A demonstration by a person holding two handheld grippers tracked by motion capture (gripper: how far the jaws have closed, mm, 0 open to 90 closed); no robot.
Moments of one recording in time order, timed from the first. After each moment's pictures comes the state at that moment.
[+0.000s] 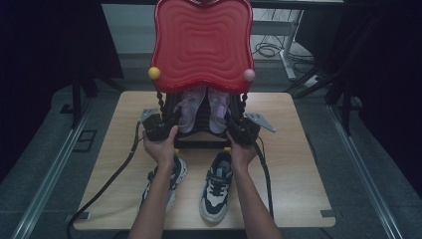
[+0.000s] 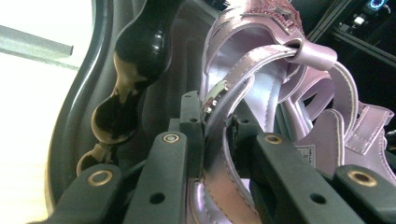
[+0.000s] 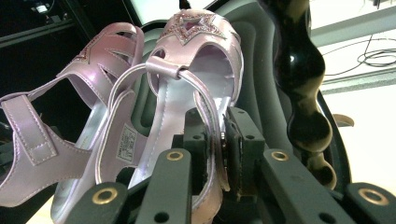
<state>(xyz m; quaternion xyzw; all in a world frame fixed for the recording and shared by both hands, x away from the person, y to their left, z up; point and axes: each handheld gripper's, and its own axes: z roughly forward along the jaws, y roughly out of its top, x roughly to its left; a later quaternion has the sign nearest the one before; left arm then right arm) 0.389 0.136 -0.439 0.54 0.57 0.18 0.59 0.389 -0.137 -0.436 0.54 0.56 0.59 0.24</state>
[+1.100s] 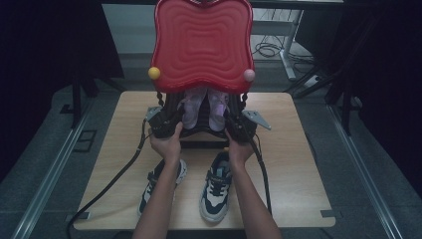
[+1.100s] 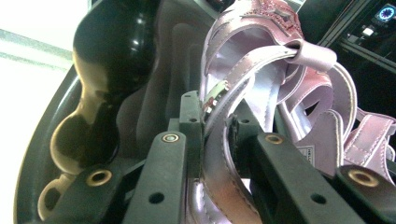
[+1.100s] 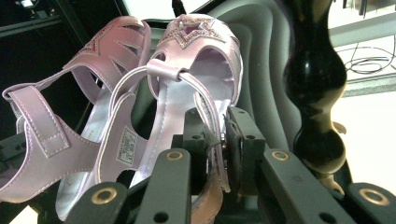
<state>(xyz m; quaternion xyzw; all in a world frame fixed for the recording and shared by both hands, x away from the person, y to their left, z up) 0.405 0.123 -0.446 0.53 0.57 0.20 0.60 0.400 -0.130 -0.439 0.54 0.56 0.58 0.26</state>
